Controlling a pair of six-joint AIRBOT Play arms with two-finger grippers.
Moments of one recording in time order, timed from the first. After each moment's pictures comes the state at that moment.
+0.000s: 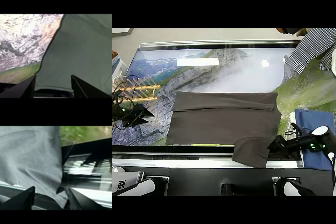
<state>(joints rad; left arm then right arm) 0.47 -1.29 1.11 1.07 -1.40 -1.50 -0.42 -1.12 0.53 -1.03 1.38 1.42</state>
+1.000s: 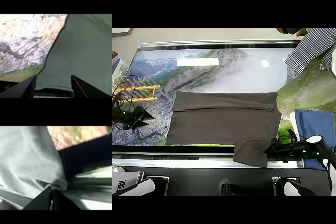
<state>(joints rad) 0.49 -1.27 1.05 1.08 -1.38 -1.48 -0.42 -1.12 0.38 -0.88 1.24 1.42</state>
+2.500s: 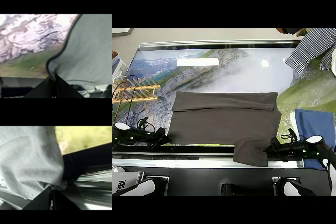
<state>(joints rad) 0.42 -1.28 0.61 0.97 -1.18 -1.39 -0.42 -1.12 0.38 -0.86 1.23 1.40</state>
